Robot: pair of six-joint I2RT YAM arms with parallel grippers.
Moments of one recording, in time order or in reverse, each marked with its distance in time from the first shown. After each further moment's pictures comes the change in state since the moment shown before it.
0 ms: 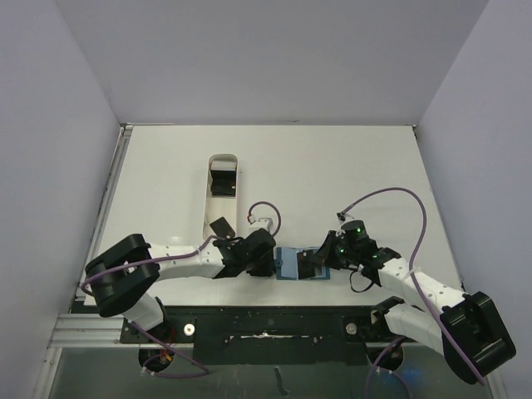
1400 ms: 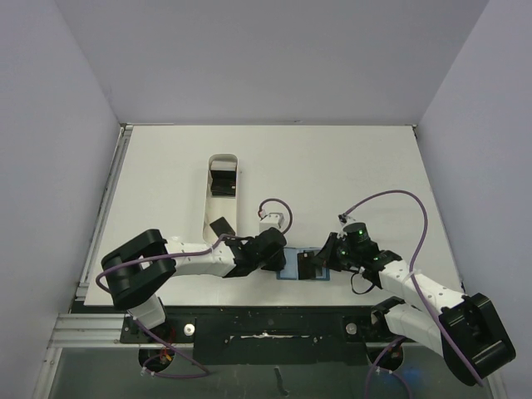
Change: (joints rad) left arm -0.034 0.097 0.066 0.126 -0.109 0.060; right arm -0.018 -0.010 -0.035 0.031 -0.017 -0.012
